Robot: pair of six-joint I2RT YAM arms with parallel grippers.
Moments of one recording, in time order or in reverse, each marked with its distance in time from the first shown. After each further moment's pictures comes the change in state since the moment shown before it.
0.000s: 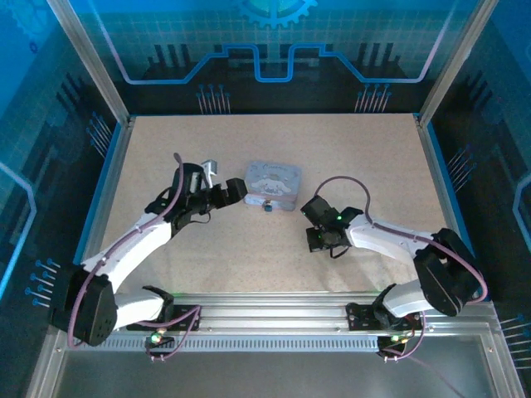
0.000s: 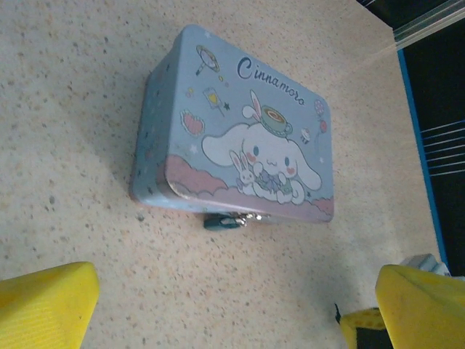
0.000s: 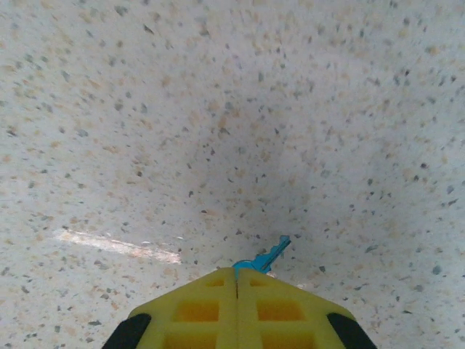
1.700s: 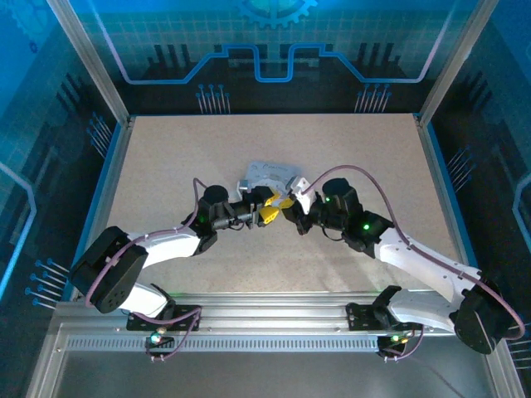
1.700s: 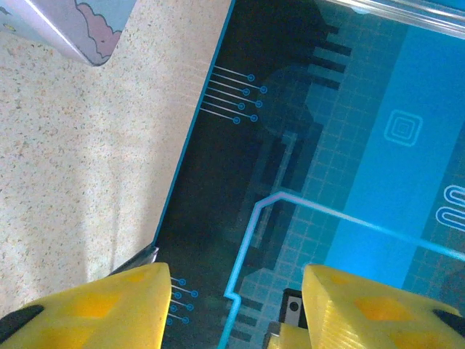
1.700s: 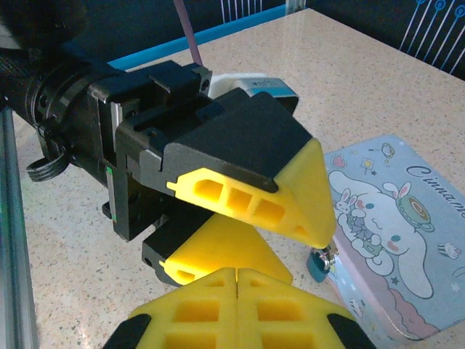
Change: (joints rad) left arm -0.250 0.245 -0.209 0.922 0.204 -1.020; right arm 0.001 -0.290 -0.020 0.558 -0.425 -0.587
